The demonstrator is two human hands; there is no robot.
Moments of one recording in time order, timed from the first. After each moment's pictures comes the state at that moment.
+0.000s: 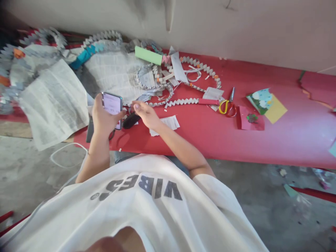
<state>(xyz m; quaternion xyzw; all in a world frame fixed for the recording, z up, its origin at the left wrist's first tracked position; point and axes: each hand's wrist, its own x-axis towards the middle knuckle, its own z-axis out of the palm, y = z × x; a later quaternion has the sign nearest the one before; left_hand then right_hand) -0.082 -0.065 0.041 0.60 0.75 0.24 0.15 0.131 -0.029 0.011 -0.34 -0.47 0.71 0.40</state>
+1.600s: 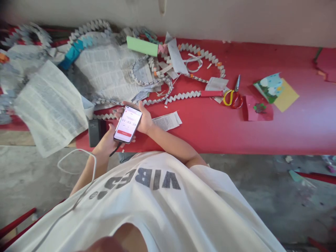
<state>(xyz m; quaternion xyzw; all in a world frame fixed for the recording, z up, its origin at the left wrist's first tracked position) -0.103 -0.129 -0.011 0.31 0.57 0.32 0.69 0.084 -0.034 -0.016 -0.14 -0.07 0.90 0.41</state>
